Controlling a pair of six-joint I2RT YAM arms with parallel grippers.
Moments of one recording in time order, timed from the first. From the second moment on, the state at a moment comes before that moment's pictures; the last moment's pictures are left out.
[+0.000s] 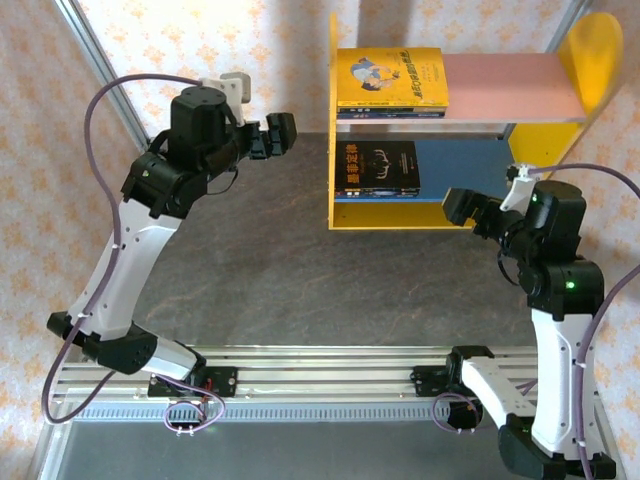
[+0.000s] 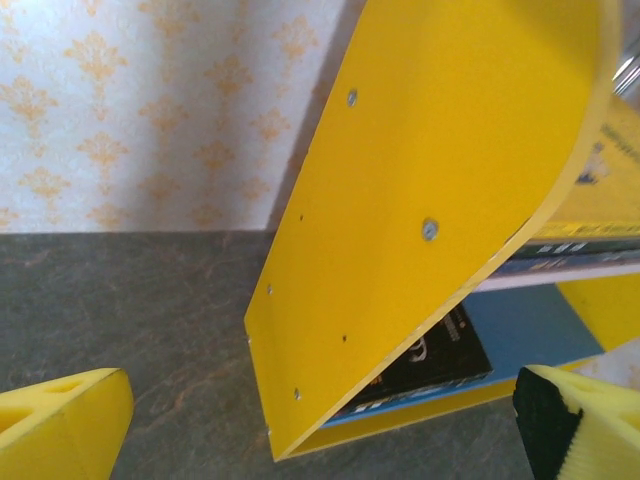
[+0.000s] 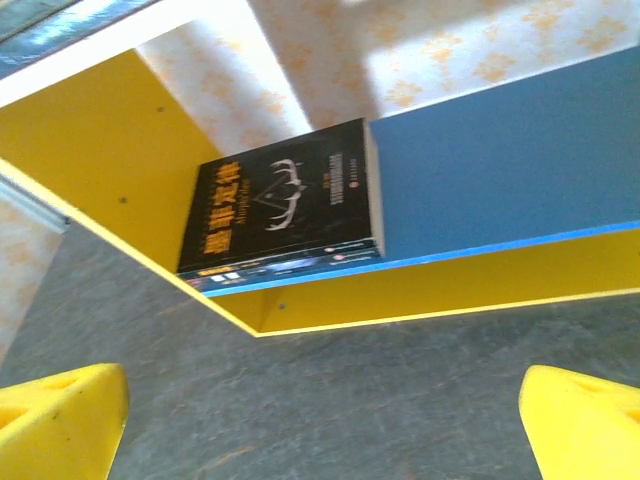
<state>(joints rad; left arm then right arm) -0.44 1.46 1.96 -0.88 -0.08 -0.39 -0.01 0.88 1.40 -1.02 -0.20 0.30</state>
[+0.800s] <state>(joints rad) -0.22 1.25 1.05 -0.36 -0.39 -0.24 -0.01 0.80 0.81 -0.55 0.03 0.30</state>
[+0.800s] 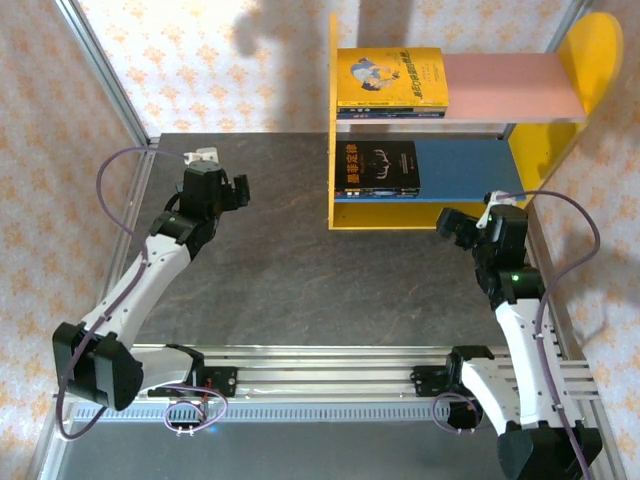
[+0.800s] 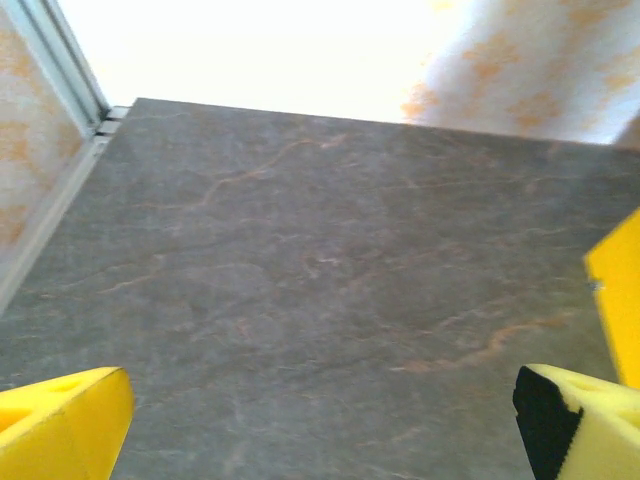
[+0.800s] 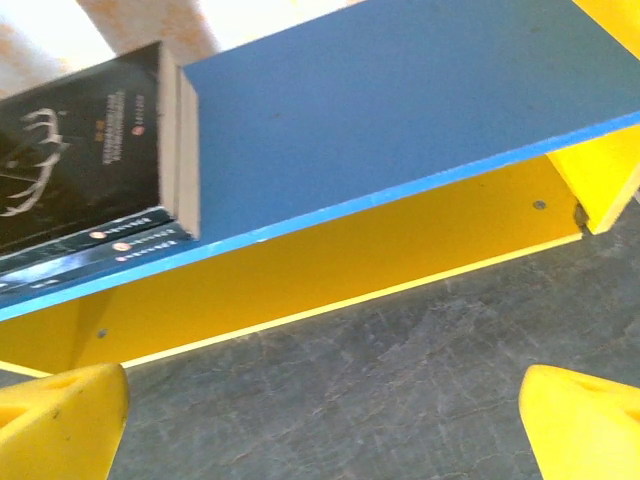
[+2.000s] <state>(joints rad) -0.01 1.53 0.34 0.79 -0.37 -0.12 -0.01 0.75 0.51 -0.18 0.16 0.26</state>
